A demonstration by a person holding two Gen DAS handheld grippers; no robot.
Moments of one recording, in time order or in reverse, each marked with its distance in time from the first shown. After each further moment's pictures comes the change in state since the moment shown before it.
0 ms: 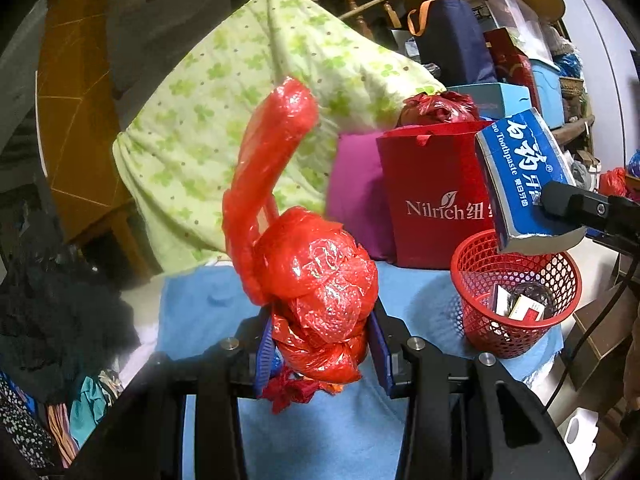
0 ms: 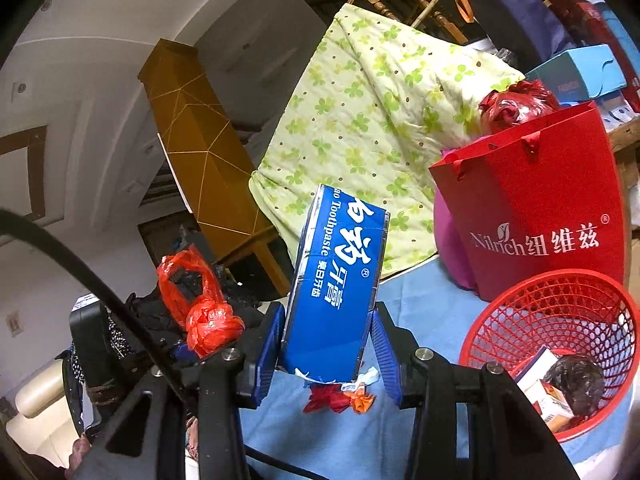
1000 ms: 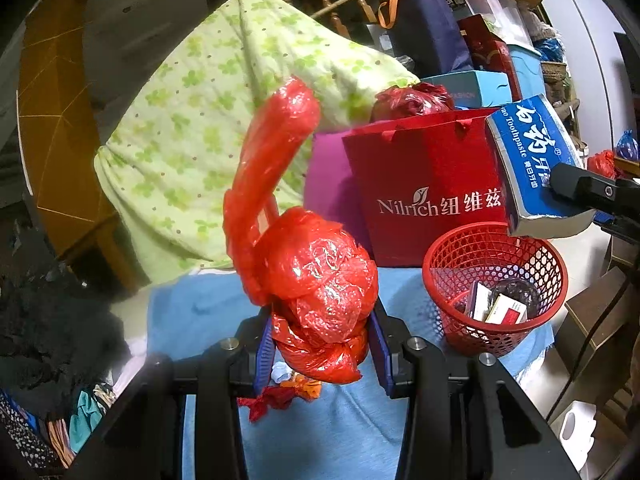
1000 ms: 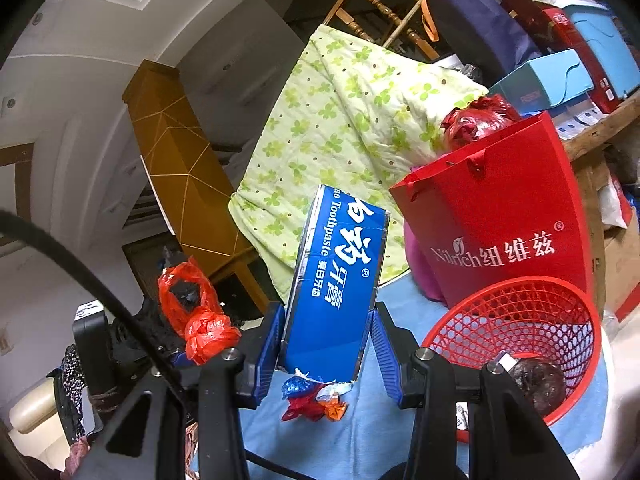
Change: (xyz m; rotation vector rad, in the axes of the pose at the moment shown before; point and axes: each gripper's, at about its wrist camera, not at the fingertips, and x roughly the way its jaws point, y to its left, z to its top) left arm 0.006 -0.038 0.012 0.060 0.009 -0.037; right arm -0.048 -0.018 0.000 0.035 -0.071 -0.075
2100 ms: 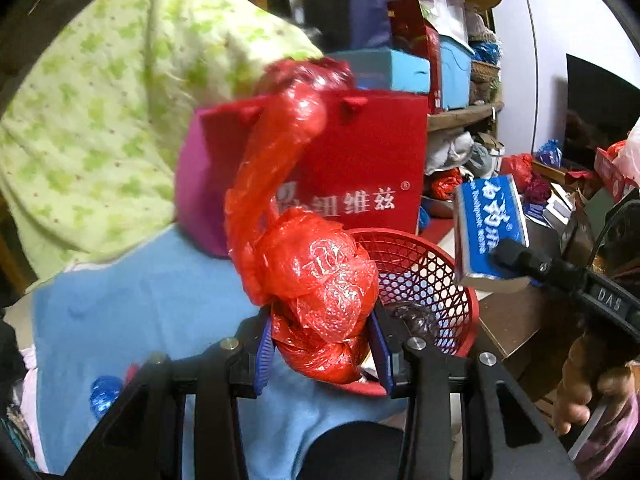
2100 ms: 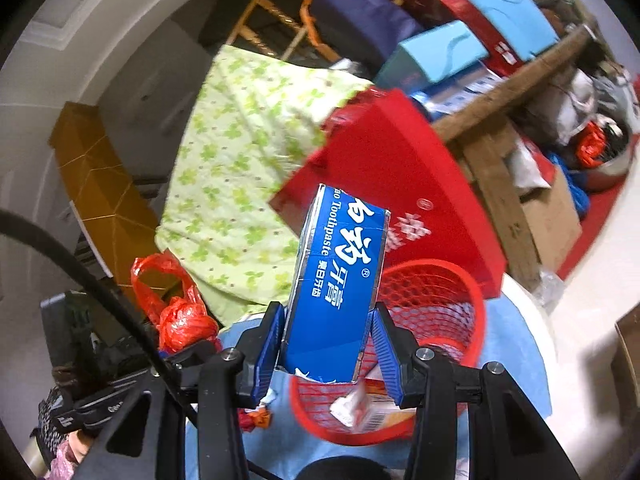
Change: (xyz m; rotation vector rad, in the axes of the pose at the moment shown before) left arm 0.084 -0.087 0.046 -0.013 0.109 -0.430; right arm -0.025 -0.122 -0.005 0.200 -0.024 -0.254
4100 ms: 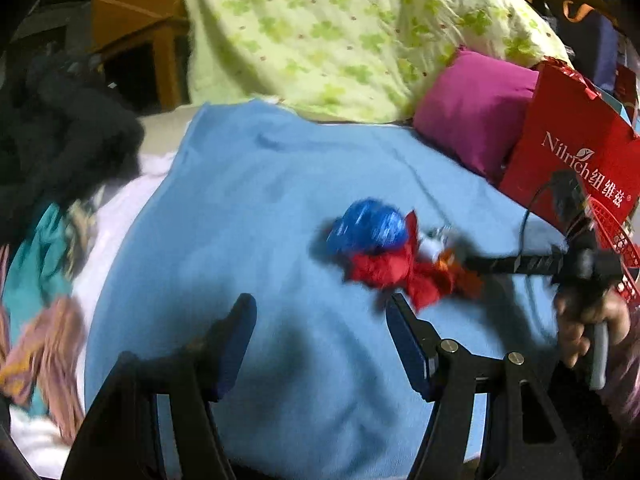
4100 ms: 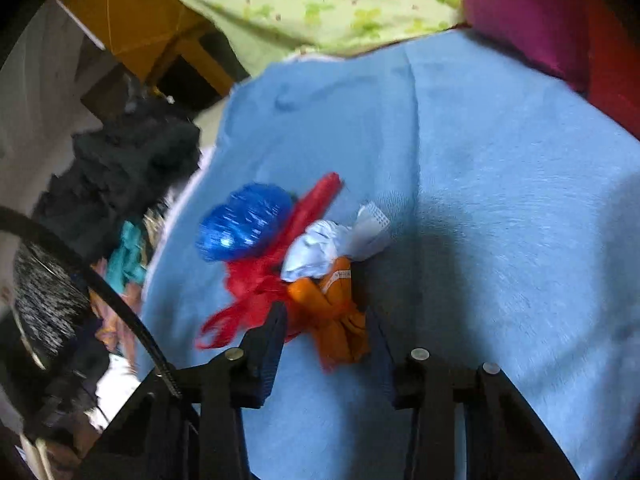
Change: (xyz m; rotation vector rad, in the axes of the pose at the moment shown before) left arm -0.066 0.300 -0.227 -0.495 0.128 0.383; right arm 0.369 0.168 -0.221 -0.326 0.898 0.106
